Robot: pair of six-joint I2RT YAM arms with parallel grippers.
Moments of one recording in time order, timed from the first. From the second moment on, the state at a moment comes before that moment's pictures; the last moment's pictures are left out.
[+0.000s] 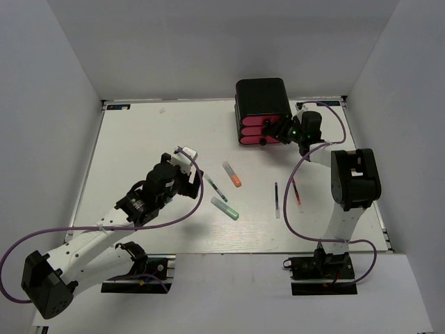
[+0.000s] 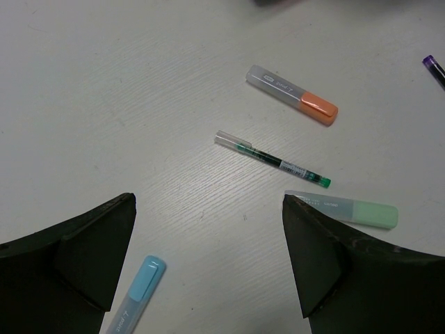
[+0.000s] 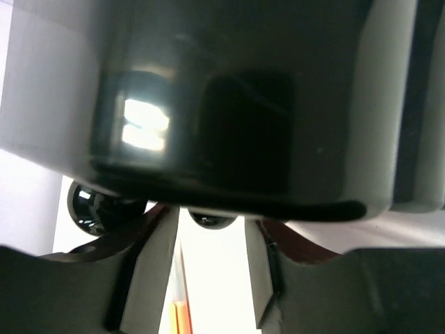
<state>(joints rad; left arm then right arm) -0.73 0.90 0.66 -0.19 -0.24 -0.02 0.13 1.90 1.09 0.40 -0.53 0.64</state>
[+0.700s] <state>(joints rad) -0.73 0.90 0.66 -0.19 -0.24 -0.01 0.15 1.92 1.05 0.50 -0.49 0.70</state>
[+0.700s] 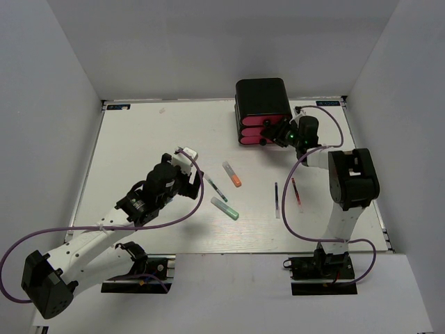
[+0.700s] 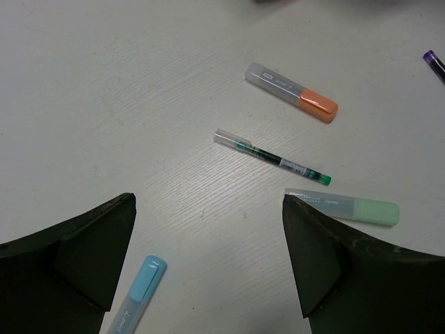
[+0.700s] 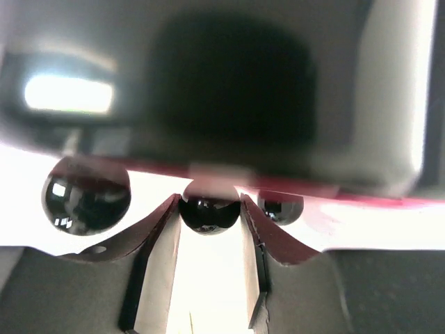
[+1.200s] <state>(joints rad) -0.73 0.90 0.66 -0.19 -0.19 -0.02 0.15 1.72 0.75 0.57 -0.51 0.67</state>
